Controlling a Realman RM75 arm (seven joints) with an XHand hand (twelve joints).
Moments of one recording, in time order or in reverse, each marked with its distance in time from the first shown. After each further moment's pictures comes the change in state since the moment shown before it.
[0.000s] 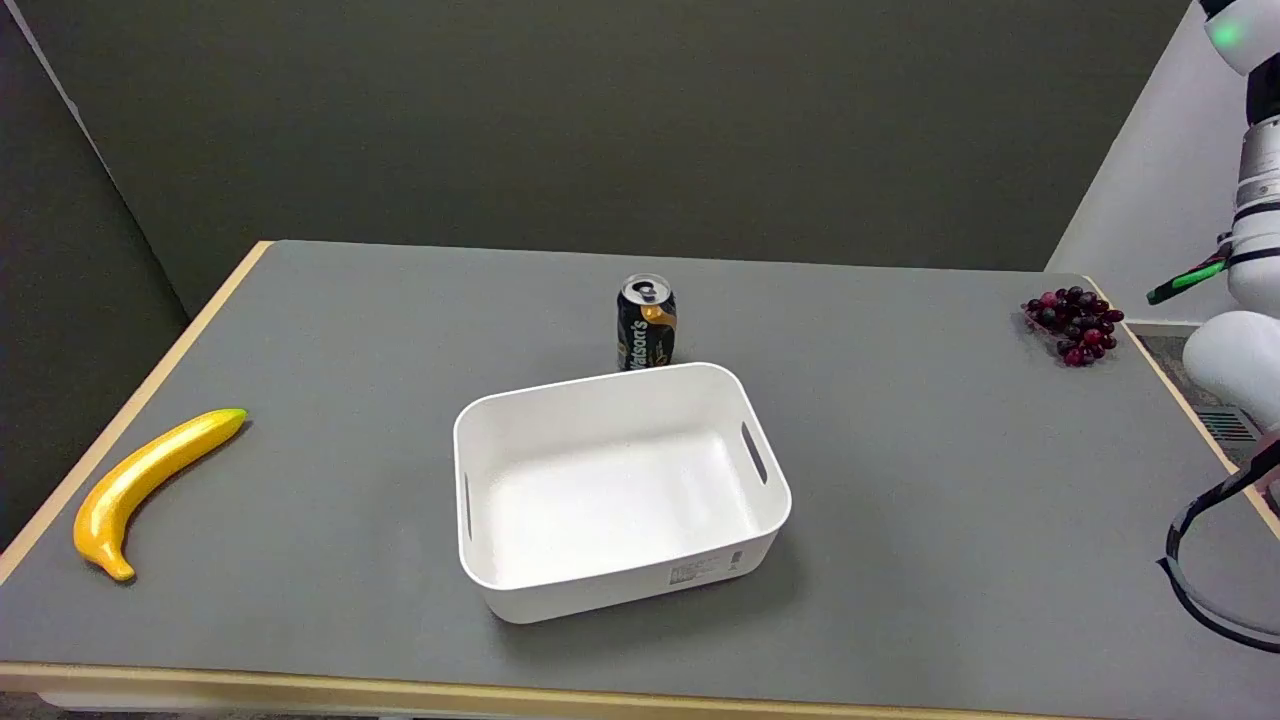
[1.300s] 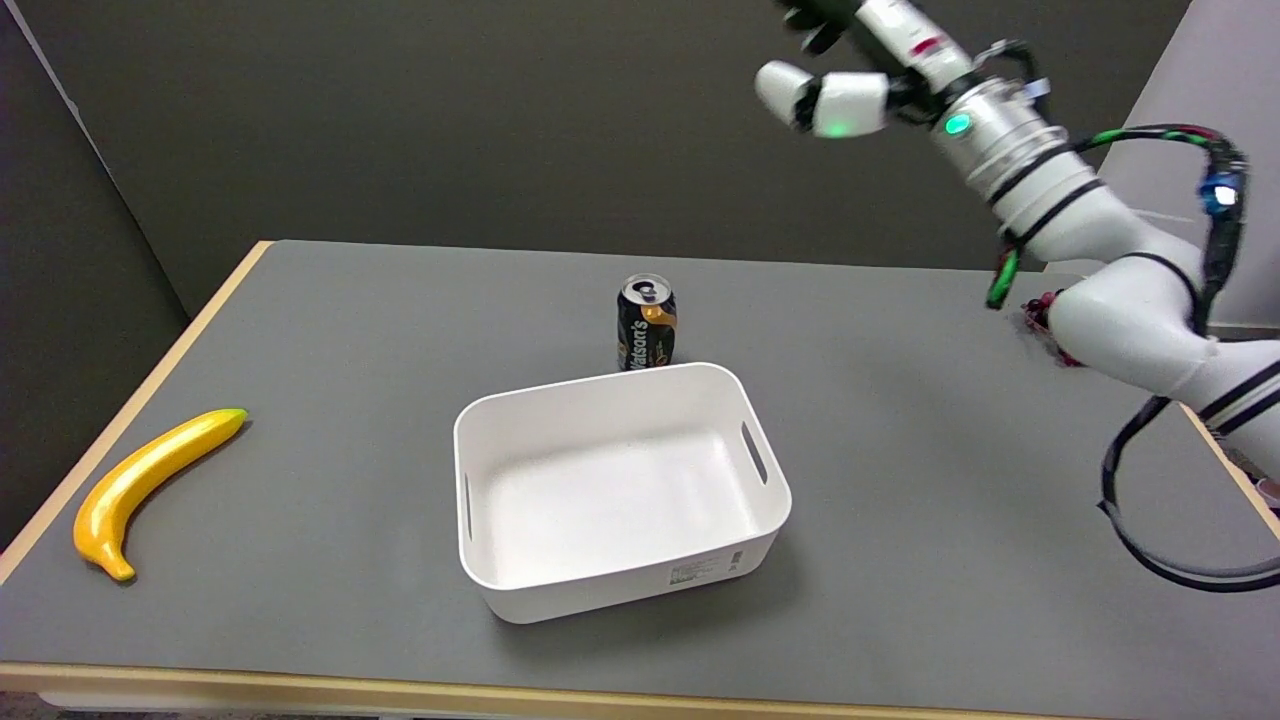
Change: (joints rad) arm 0.264 -0.042 -0.322 0.348 -0.559 -0.550 -0.030
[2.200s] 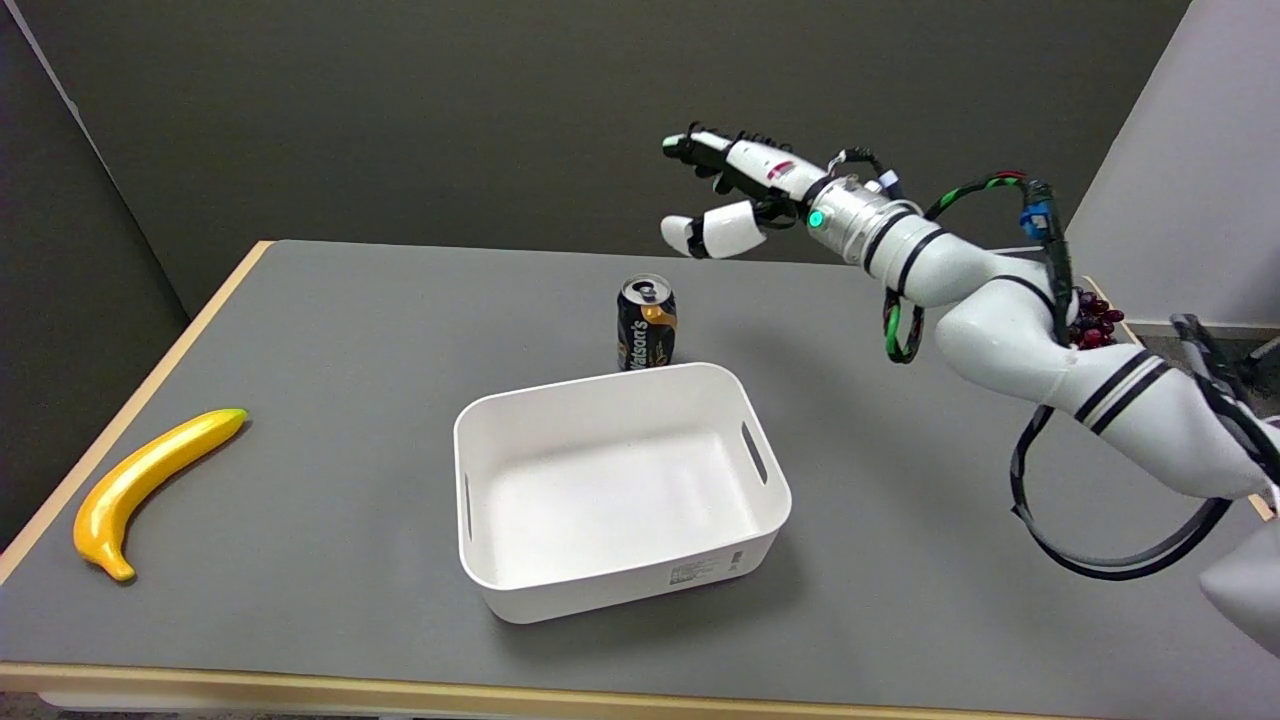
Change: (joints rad) arm 0.173 -0.167 -0.256 -0.144 -0.072 -0.293 -0.100
